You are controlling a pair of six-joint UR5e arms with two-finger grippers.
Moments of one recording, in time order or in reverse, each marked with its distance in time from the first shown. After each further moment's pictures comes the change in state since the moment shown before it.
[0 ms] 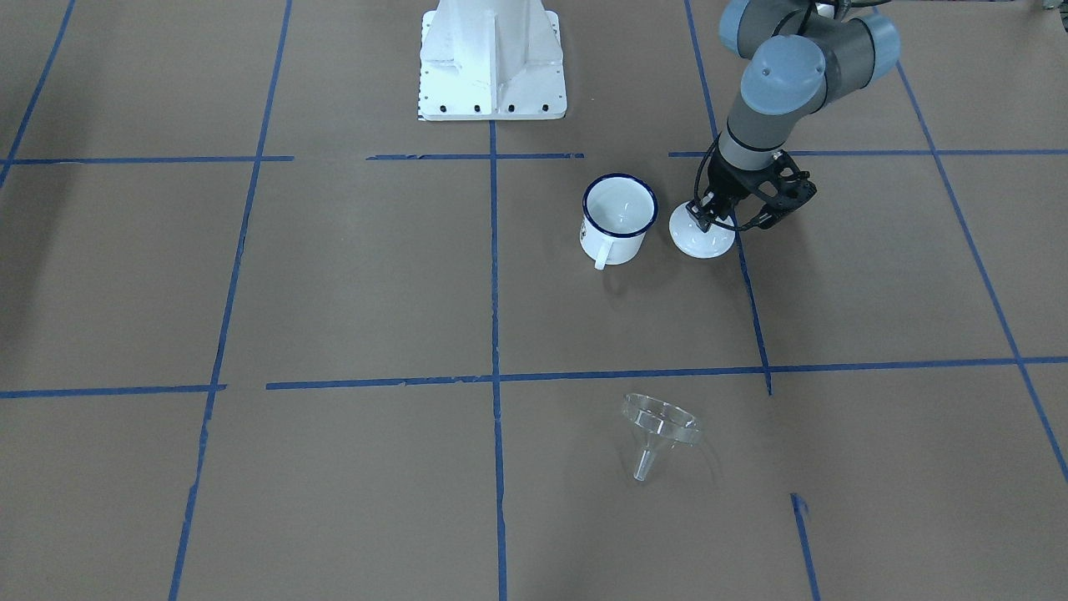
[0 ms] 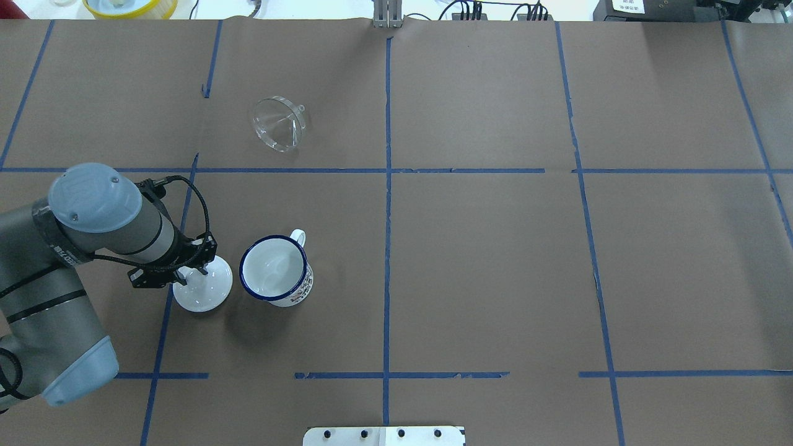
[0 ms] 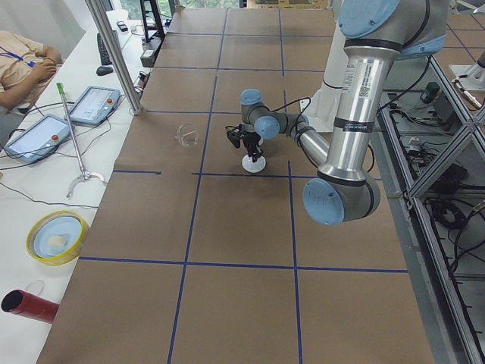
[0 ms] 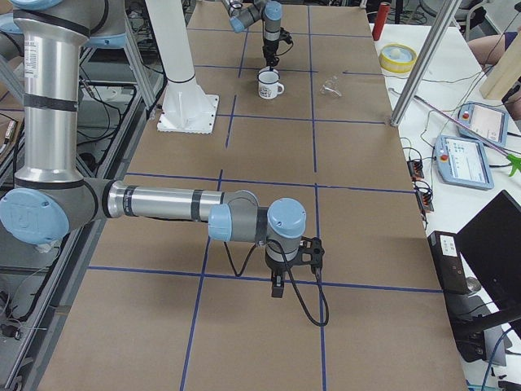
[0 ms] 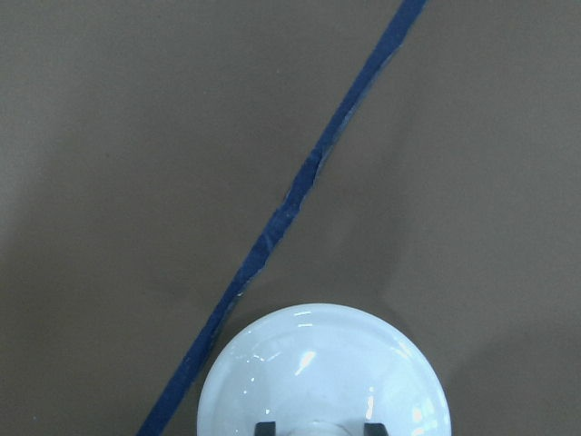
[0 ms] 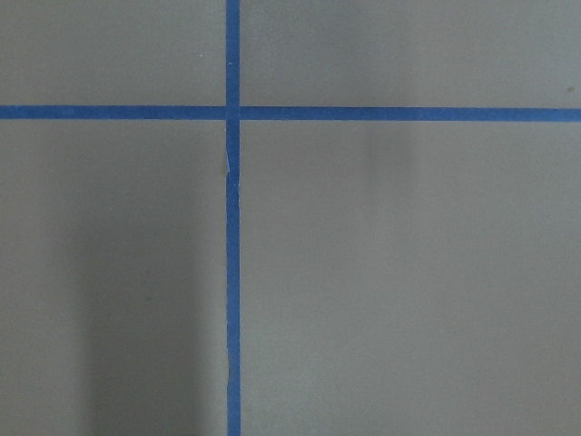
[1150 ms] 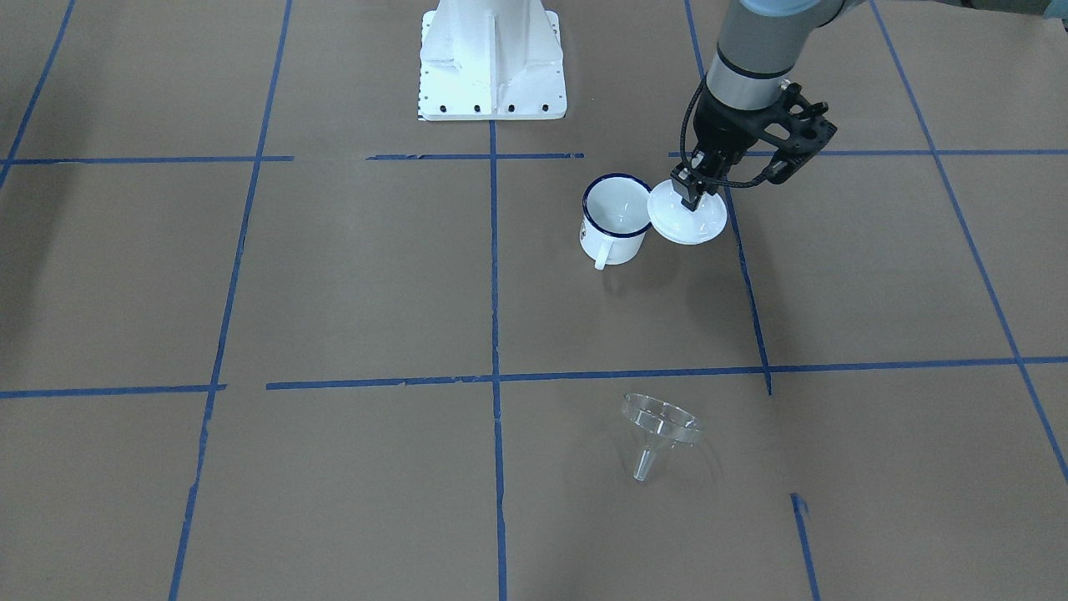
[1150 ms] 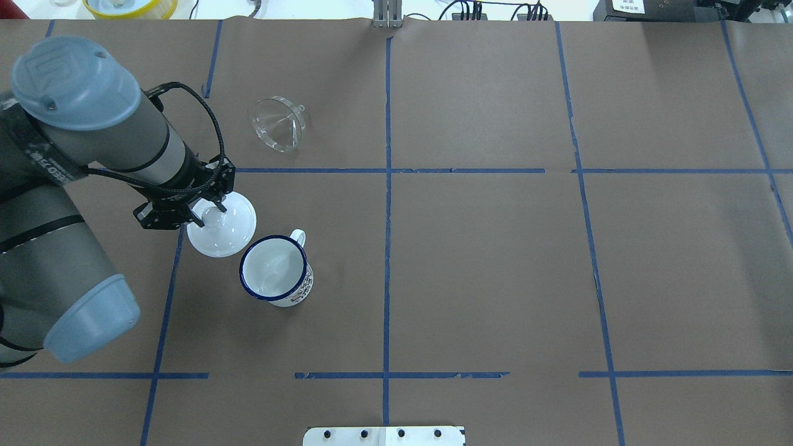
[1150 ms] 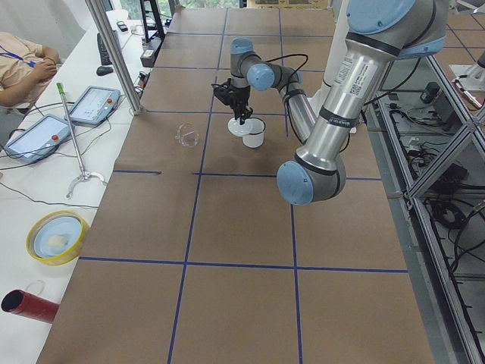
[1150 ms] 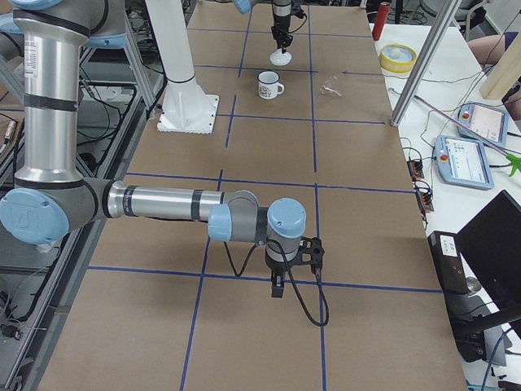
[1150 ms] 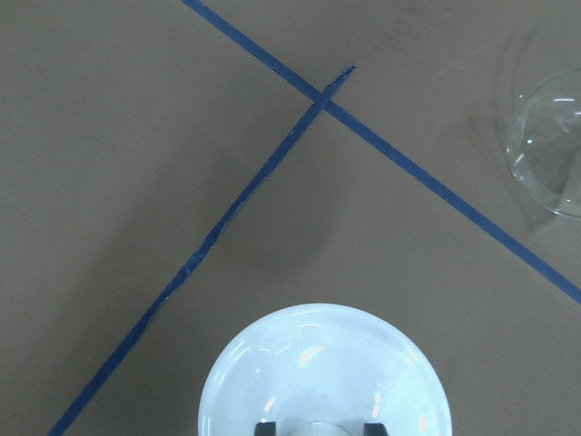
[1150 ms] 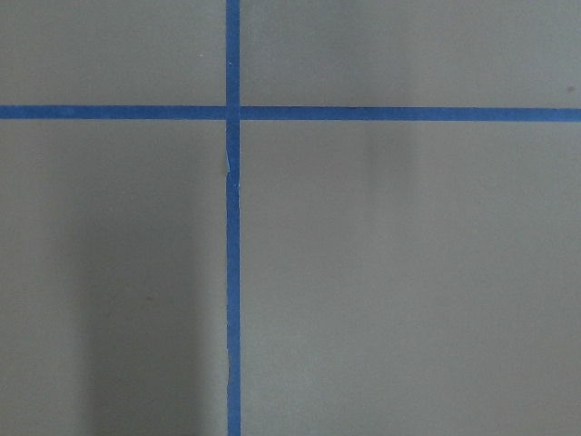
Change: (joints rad) left arm -0.108 -0.285 -0.118 0.411 -0.027 -0.052; right arm 0.000 0.000 0.000 0.000 0.000 0.000
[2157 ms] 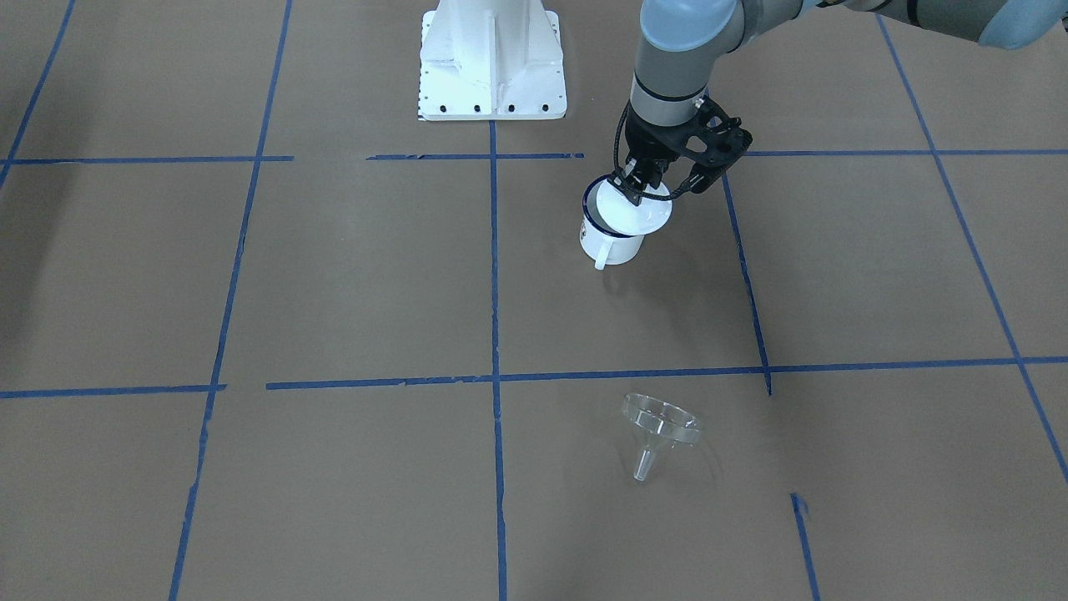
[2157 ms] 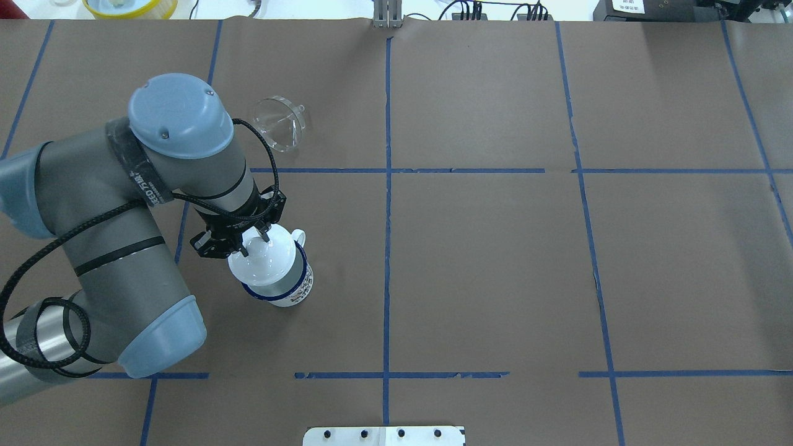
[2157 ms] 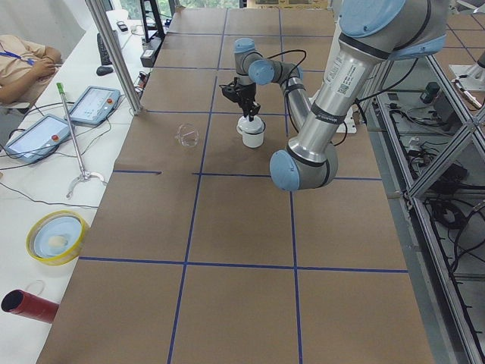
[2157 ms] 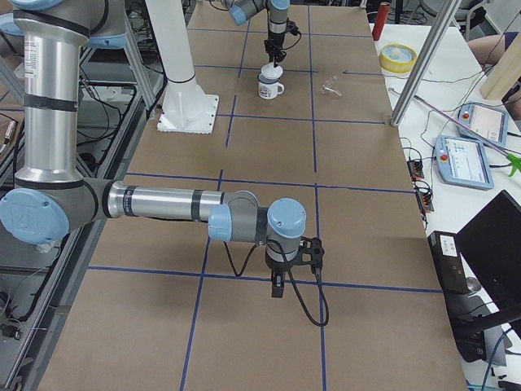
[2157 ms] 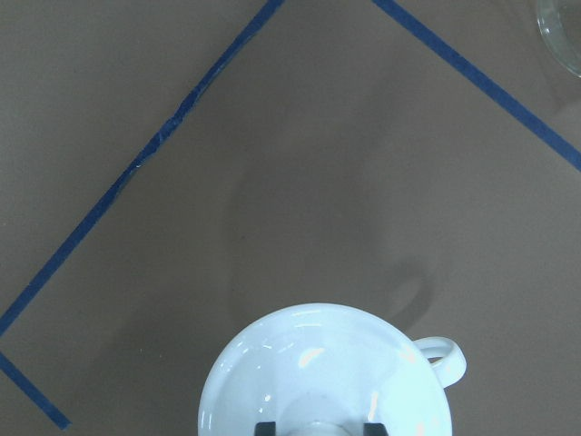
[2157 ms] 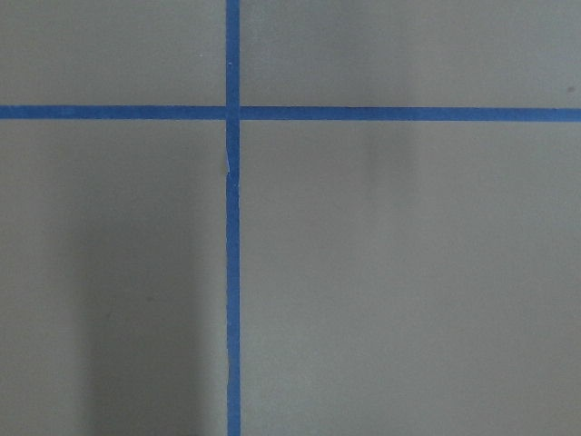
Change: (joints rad) left arm 0.089 -0.098 0.087 0.050 -0.003 -0.074; right arm 0.000 0.000 0.000 0.000 0.000 0.000
